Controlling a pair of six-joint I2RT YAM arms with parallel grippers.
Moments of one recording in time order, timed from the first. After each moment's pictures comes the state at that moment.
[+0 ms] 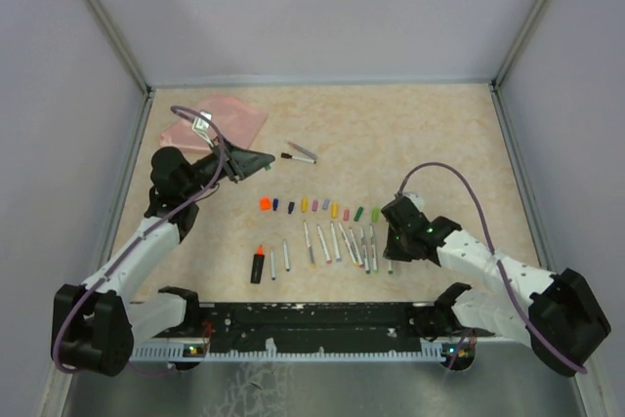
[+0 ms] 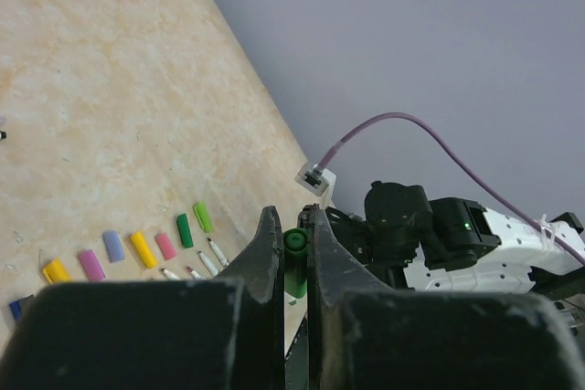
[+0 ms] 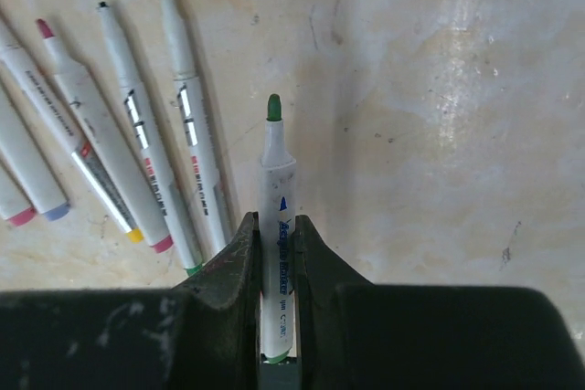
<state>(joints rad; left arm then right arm) -0.23 1.09 0.62 0.57 0.73 -0.95 0.67 1.01 0.51 -0.61 0.15 0.74</state>
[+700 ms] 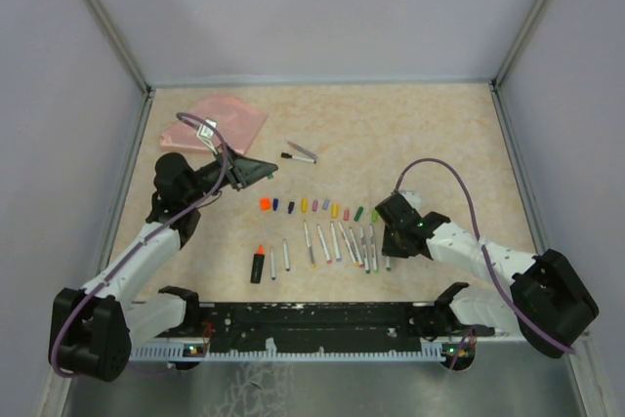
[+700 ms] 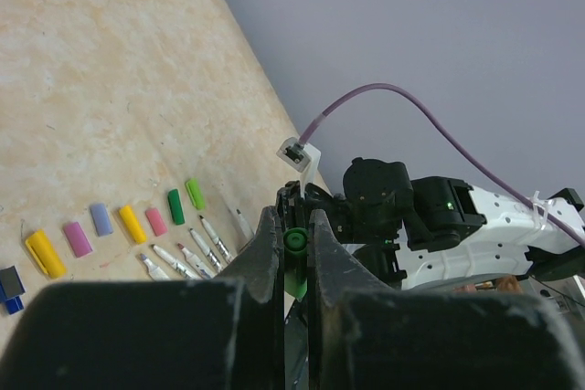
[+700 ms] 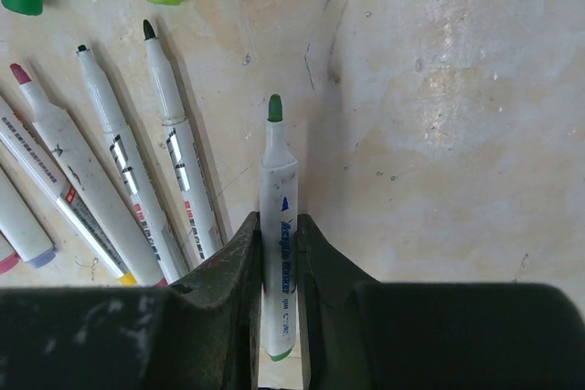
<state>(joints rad) -0.26 1.06 0.57 0.55 0.74 -0.97 0.66 1.15 0.52 -0.54 0.19 0.75</state>
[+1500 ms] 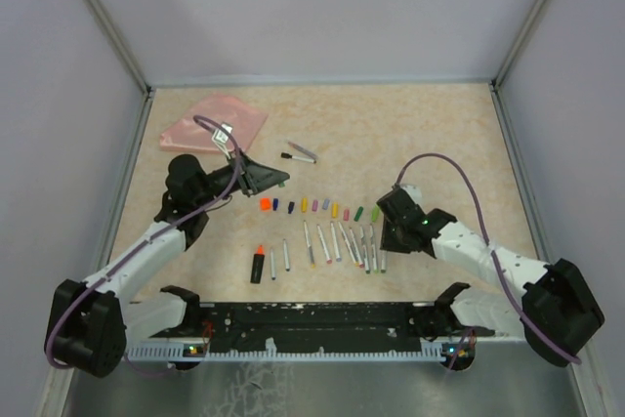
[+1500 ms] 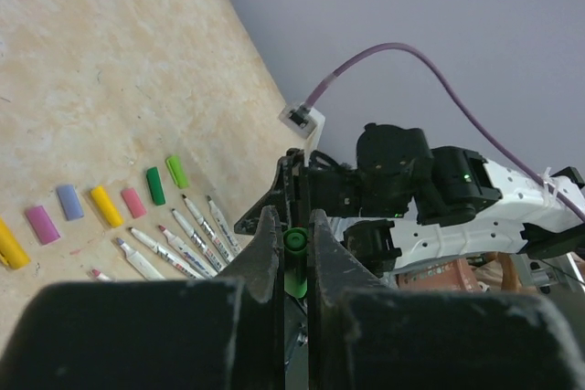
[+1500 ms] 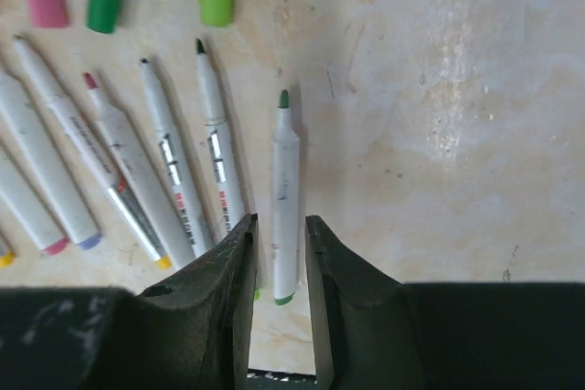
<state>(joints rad) -0.34 1.07 0.56 0.54 0.72 -0.96 0.66 1.11 0.55 -0.58 0.19 0.74</state>
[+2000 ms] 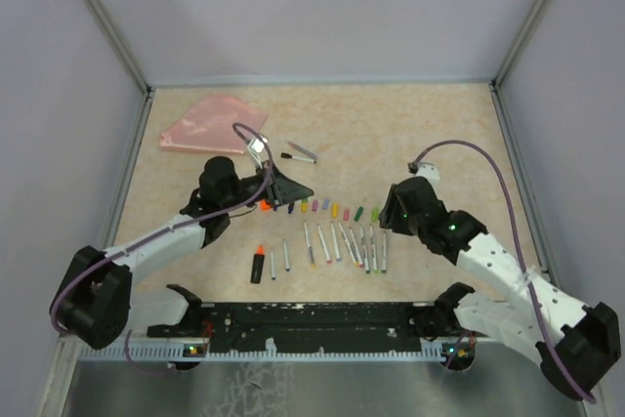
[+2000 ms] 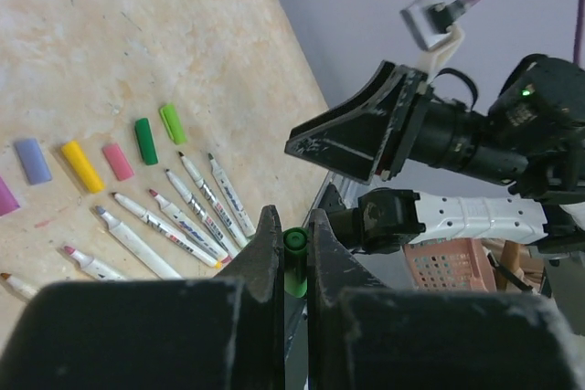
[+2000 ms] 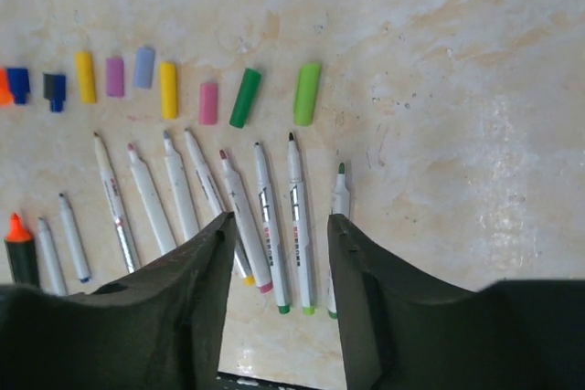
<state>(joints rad) -0.51 1.21 0.57 0.54 0.64 -0.92 0.64 0.91 0.68 -0.61 0.25 0.72</state>
